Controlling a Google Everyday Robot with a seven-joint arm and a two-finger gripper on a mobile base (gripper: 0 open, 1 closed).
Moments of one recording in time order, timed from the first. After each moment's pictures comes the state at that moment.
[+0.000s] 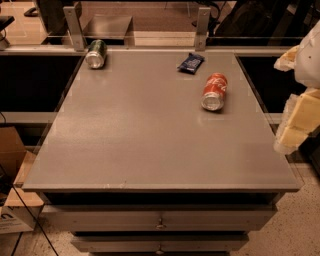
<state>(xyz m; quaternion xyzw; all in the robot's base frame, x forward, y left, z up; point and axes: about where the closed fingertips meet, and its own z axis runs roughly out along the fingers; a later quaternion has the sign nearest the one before) 0.438 -0.216 0.979 -0.60 0.78 -0.04 0.16</state>
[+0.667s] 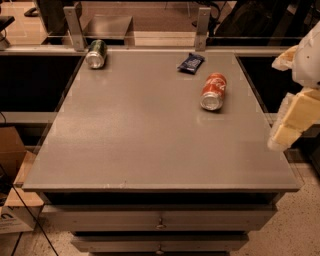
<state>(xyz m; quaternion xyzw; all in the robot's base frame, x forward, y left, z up) 0.445 -0.213 0.976 -0.59 0.78 -0.03 0.19</state>
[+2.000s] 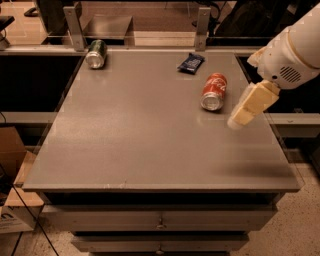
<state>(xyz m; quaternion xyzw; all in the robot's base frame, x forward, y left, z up) 0.518 -0.180 0.951 -0.55 0.79 0.03 0.27</state>
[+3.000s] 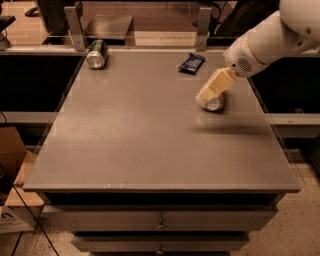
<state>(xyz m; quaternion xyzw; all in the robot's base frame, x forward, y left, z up) 0.632 -0.149 0.918 -0.49 0.80 0.07 0.34</state>
